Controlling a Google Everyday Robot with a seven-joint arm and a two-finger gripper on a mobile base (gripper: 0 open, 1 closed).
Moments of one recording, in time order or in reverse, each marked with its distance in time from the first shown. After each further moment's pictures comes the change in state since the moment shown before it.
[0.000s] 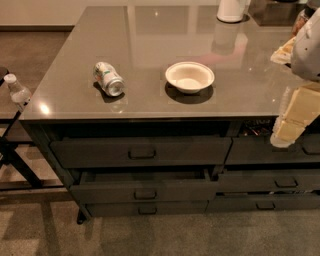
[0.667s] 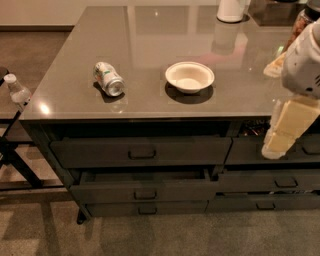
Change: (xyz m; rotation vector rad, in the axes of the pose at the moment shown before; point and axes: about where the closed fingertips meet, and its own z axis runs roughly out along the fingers) arm -0.003 0.014 0.016 -0.034 -0.010 0.019
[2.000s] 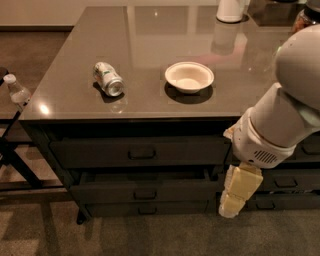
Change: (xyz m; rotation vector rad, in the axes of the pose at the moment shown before) arm -0.020 0.091 0.110 -0.196 -0.040 0.028
